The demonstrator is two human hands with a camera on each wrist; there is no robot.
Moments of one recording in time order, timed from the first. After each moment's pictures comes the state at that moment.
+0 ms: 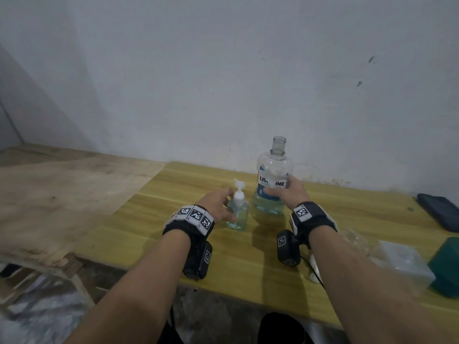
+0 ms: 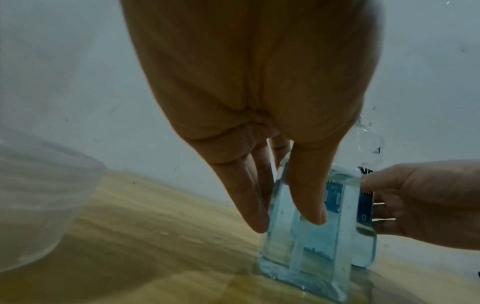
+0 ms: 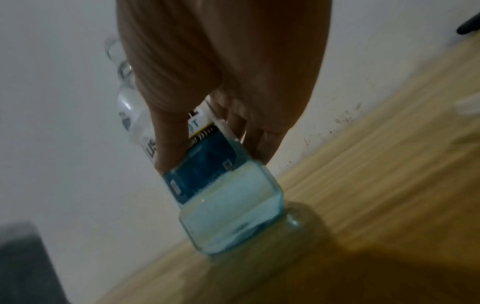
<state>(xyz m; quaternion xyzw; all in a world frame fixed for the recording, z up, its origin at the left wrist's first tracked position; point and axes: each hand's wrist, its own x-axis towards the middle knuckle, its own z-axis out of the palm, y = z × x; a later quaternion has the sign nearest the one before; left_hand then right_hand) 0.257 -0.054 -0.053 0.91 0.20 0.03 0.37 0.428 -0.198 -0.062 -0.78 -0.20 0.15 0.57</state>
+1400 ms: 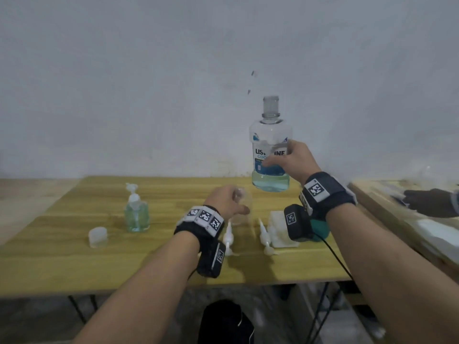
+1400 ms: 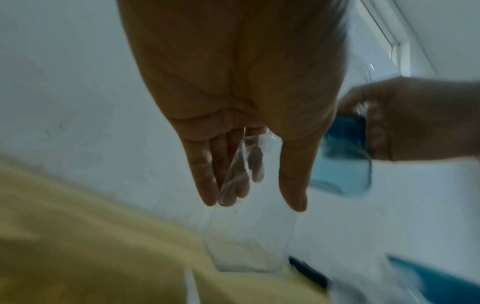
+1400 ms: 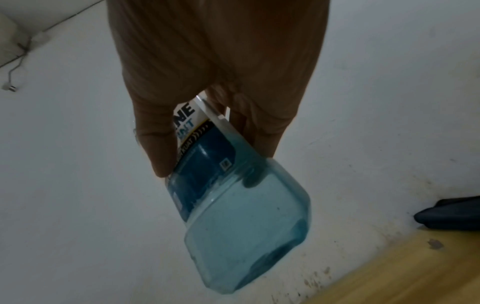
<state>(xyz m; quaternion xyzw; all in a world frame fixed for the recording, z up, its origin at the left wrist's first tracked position) 0.335 -0.244 -0.030 0.93 0.09 0.05 0.35 0.410 -0.415 0.058 -0.81 -0.21 -0.04 0.54</state>
